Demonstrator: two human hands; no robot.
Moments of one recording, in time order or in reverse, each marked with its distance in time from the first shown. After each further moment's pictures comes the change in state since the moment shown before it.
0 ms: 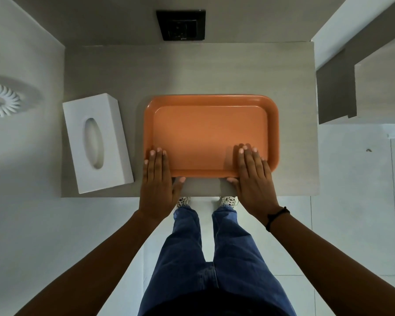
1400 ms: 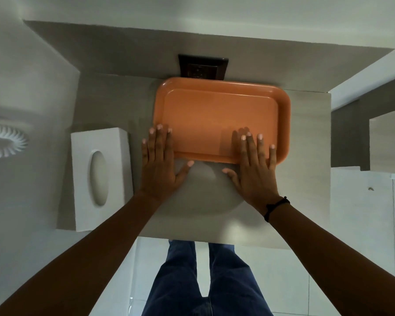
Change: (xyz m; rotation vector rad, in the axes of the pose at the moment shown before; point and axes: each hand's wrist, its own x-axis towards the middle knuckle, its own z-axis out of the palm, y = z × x) left_hand 0.159 -0.026 -0.021 0.009 0.162 -0.045; right_hand 0.161 0.007 -0.028 -0.091 0.114 -0.037
